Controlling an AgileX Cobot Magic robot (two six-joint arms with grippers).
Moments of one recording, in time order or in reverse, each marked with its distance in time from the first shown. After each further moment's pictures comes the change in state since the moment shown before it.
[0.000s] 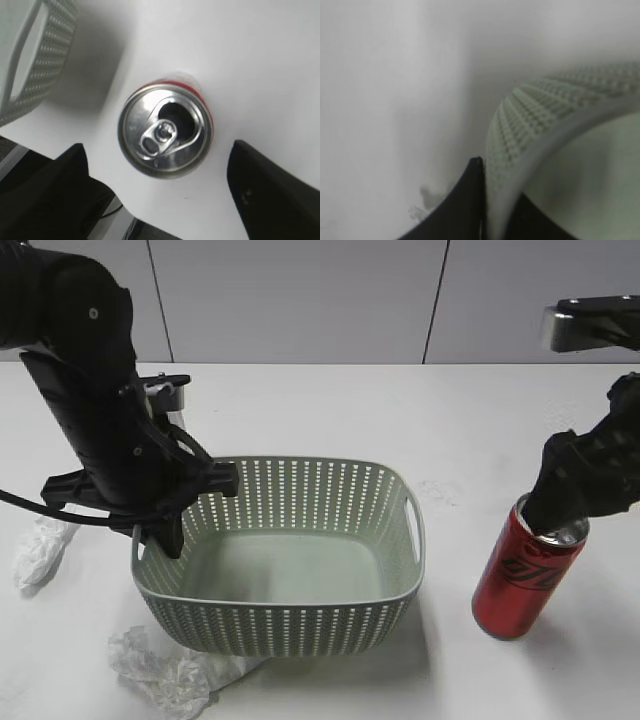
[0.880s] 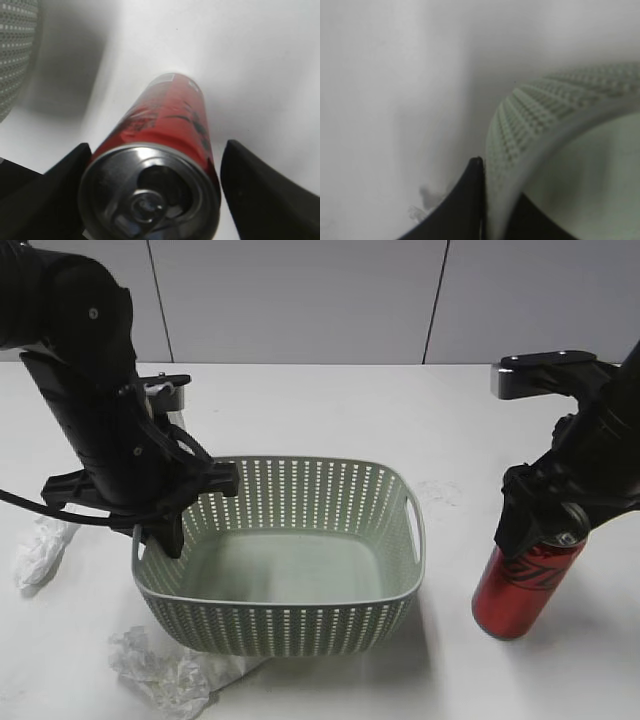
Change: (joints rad) left arm 0.000 0.000 0.000 0.000 -0.001 0.000; right arm 0.002 0.192 -0.005 -0.012 -0.069 0.010
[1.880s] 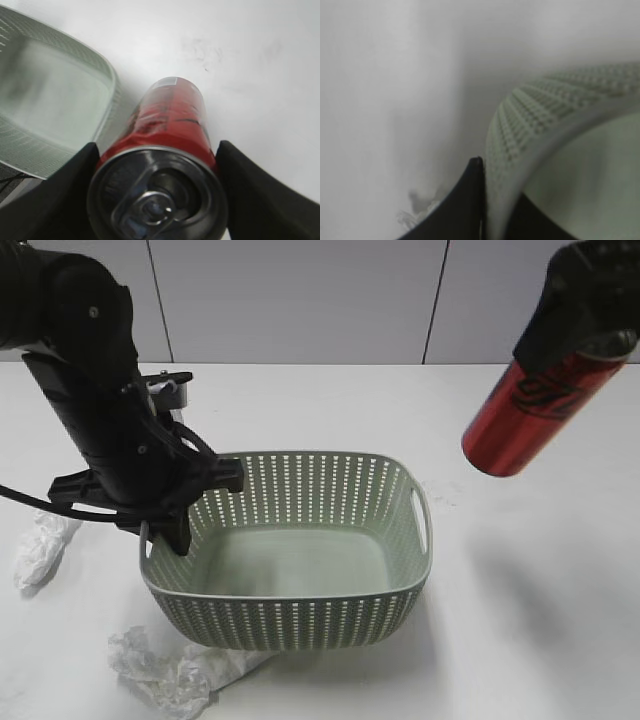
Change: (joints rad) left arm 0.000 0.000 0.000 -0.024 -0.021 0.002; right arm 0.045 -0.120 -0.409 -0.028 0.246 0.040
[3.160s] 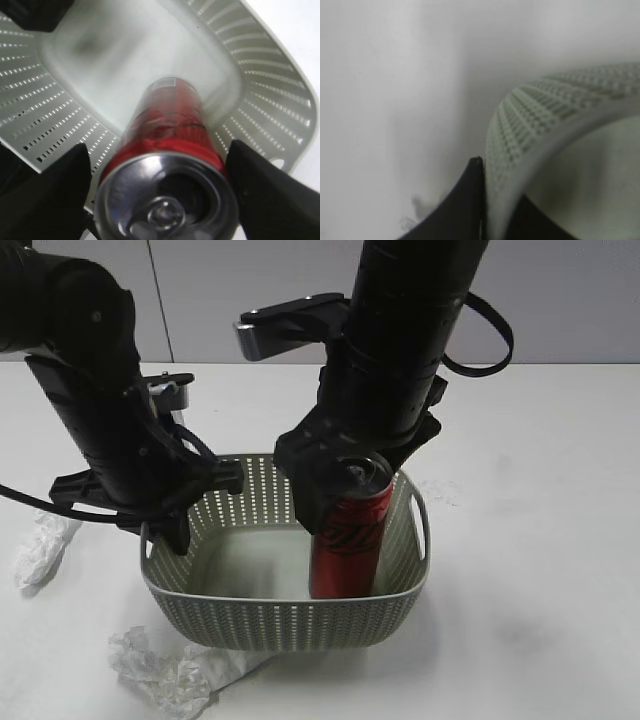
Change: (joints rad) left arm 0.000 0.007 0.000 0.011 -0.010 0.001; right arm 0.374 0.416 -0.140 0.004 0.009 0.048
